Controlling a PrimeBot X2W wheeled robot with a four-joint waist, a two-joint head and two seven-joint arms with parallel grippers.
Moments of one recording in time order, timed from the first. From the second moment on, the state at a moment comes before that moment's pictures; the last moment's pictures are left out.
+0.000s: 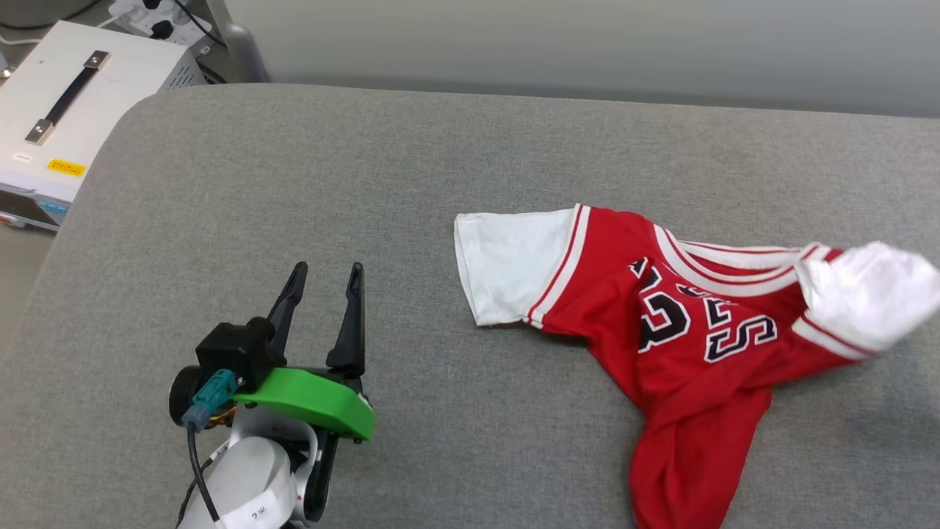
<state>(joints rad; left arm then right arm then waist) -0.22 0.23 -0.32 0.17 -0.47 0.07 -0.26 -0.31 -0.42 -0.20 0.34 0.35 0.13 0.37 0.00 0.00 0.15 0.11</state>
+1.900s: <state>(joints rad) -0.60 0.29 -0.46 0.36 -0.55 -0.08 0.29 0.06 -0.05 -0.10 -0.27 0.20 0.13 0.03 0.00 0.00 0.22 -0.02</state>
